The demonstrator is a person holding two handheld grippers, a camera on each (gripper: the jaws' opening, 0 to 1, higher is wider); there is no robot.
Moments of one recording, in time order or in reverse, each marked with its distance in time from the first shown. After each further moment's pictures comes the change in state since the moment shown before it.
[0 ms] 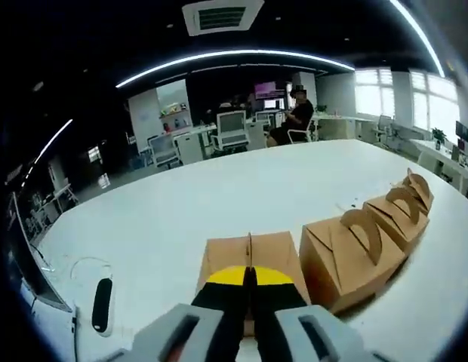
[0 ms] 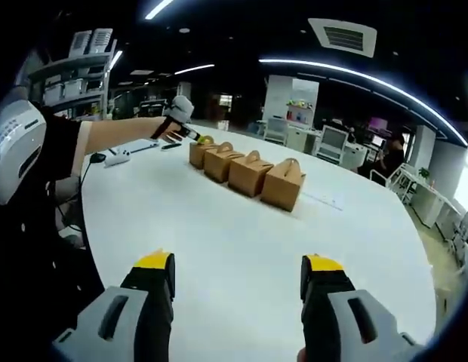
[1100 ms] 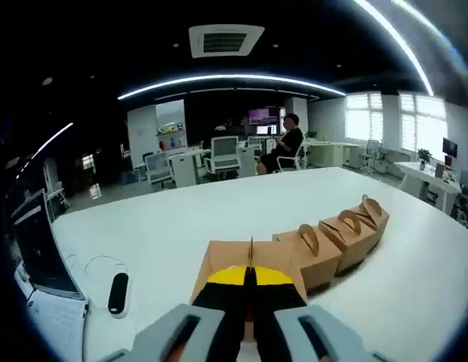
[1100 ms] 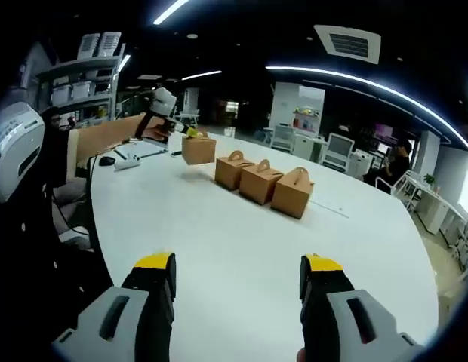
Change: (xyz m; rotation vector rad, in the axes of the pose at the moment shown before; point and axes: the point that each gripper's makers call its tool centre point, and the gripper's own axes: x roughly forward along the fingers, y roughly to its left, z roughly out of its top) left arm -0.135 -0.008 0.008 -0.018 -0.165 -0.098; right arm -0.013 0.024 0.010 -0.021 -0.049 0.036
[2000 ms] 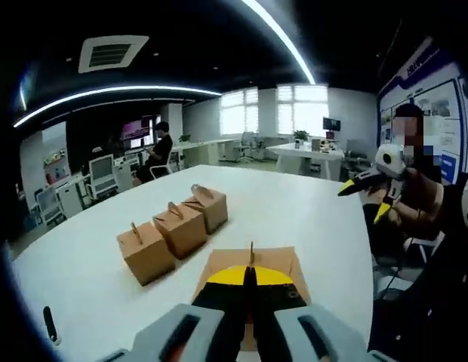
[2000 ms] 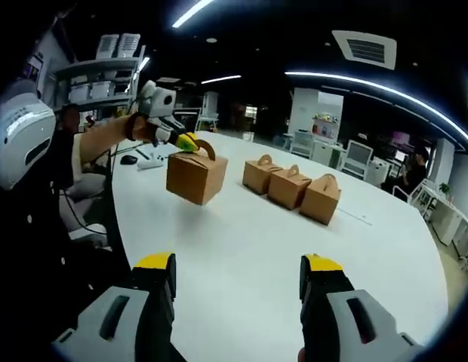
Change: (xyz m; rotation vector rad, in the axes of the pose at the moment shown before) left arm -0.101 -0.194 -0.056 0.282 0.019 -0.726; right arm 0.005 0.045 -0.005 -0.034 -0.027 0.107
